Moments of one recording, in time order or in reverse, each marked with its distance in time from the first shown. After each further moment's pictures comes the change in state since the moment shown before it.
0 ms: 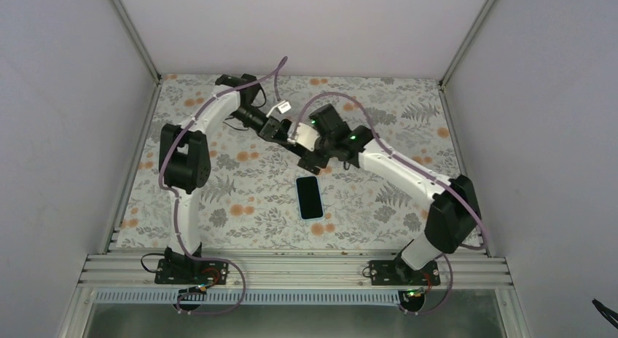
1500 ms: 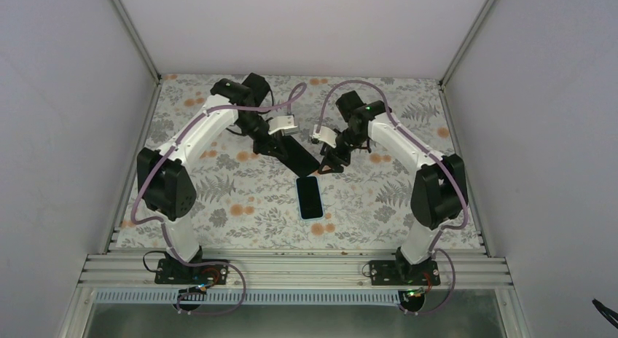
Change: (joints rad) left arm -0.151 -0.326 -0.143 0.003 -0.381 0.232; right arm -0.294 0.156 0.166 -0.492 -0.616 -0.343
